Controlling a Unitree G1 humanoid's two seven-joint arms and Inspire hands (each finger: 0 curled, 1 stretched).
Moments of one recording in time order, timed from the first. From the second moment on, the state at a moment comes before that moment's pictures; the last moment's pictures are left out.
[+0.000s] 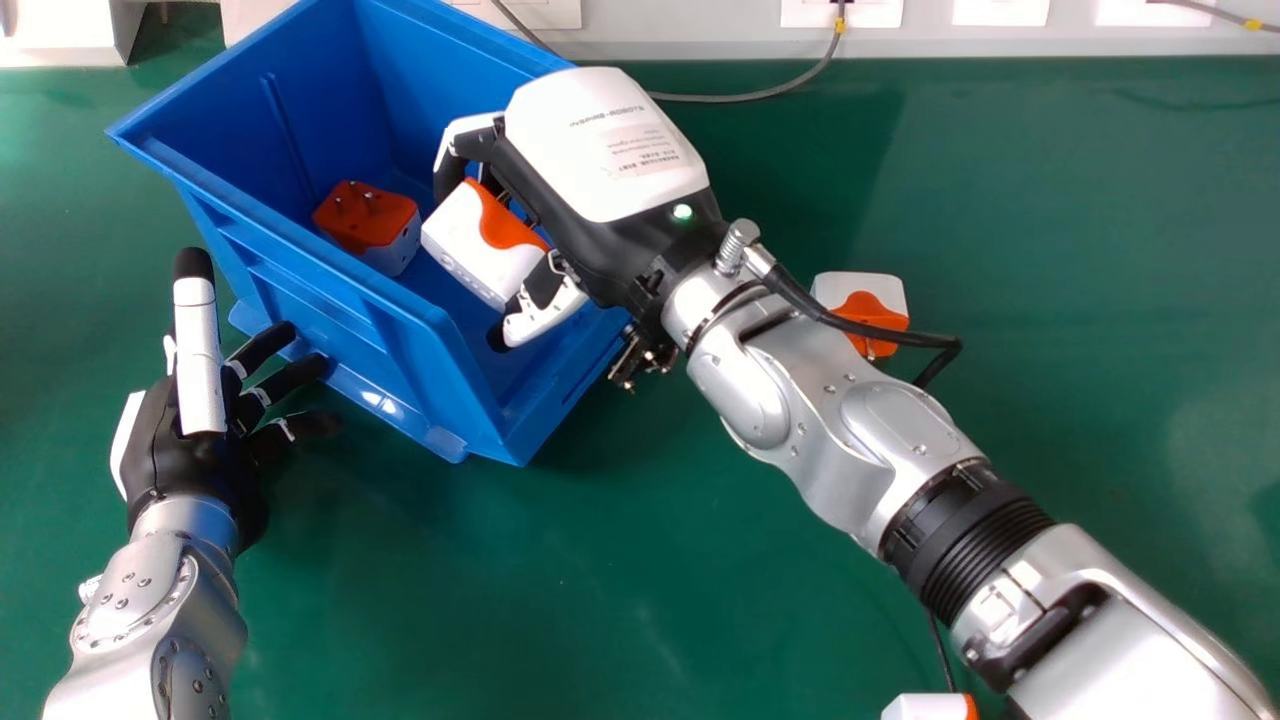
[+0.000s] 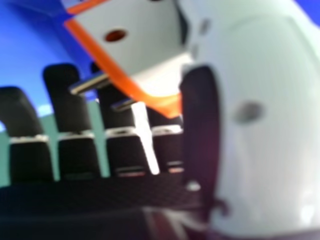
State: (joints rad) left arm -0.18 0.20 0.37 0.24 -0.29 0.36 0.04; right arm -0.83 -0.03 0.56 0.76 -0.86 -0.16 -0.26
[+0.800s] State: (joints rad) left arm -0.18 0.21 0.37 0.24 -0.29 0.35 0.03; right arm -0.78 -0.06 0.62 0.56 -0.88 0.06 -0.06
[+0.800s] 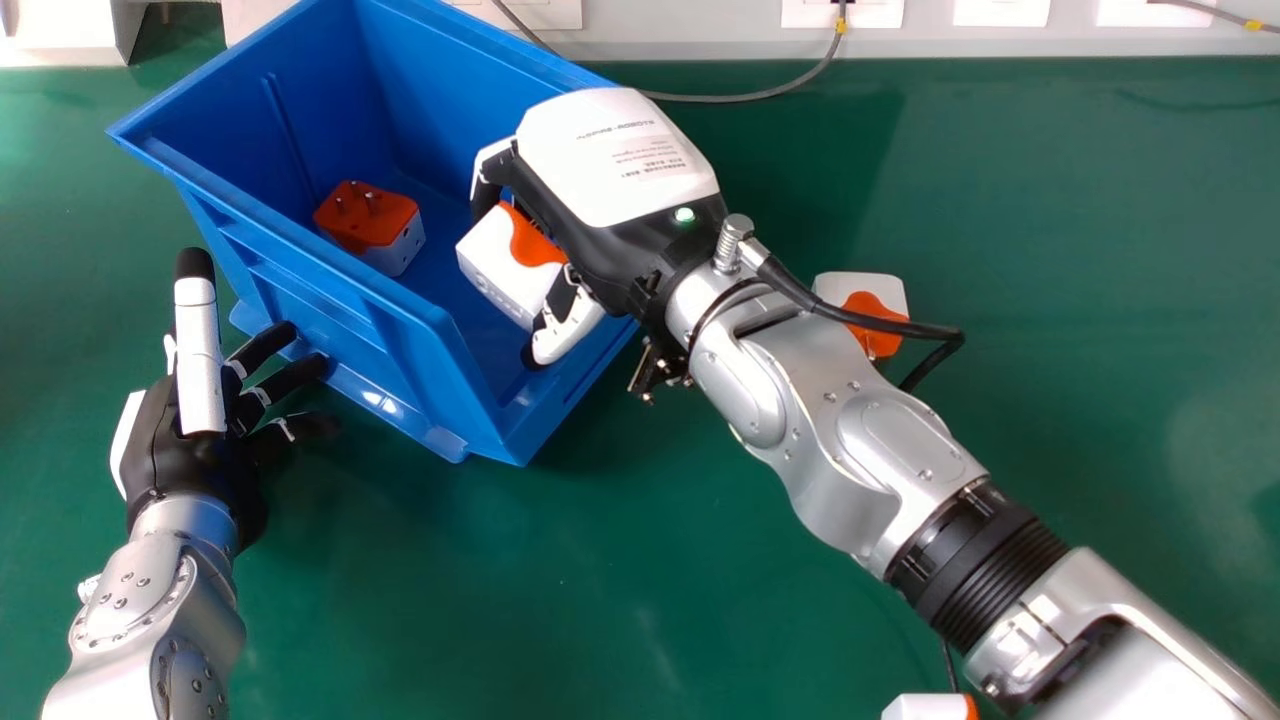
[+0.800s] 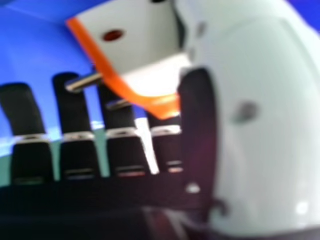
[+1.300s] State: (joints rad) left arm -0.18 0.21 0.37 0.24 -0.29 0.36 0.03; right arm -0.78 -0.06 0.62 0.55 -0.88 0.07 -0.10
